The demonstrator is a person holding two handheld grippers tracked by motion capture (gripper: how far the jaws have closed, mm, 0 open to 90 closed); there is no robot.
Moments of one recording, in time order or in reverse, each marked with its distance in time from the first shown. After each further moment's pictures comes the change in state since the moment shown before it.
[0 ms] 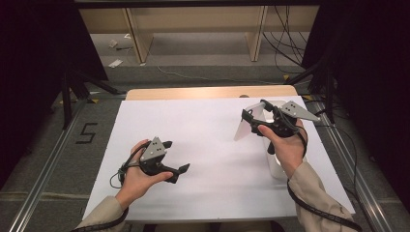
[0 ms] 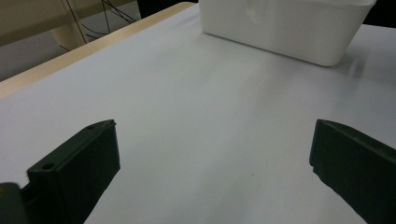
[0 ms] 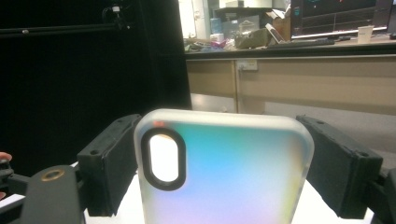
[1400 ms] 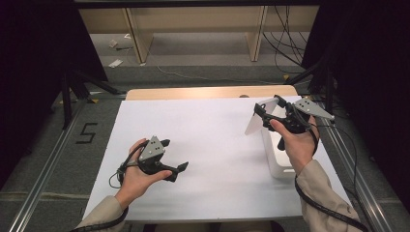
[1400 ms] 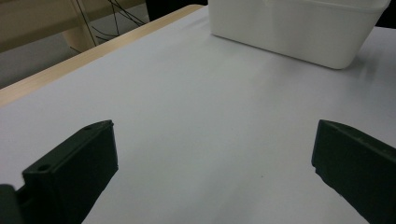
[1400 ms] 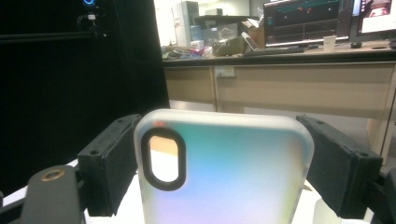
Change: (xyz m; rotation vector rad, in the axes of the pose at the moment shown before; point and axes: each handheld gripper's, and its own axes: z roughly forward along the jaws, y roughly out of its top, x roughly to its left) left arm 0.002 0.001 -0.002 -0.012 0.033 -0.008; right arm -0.024 0.009 -0.015 -0.029 -0.088 -0.001
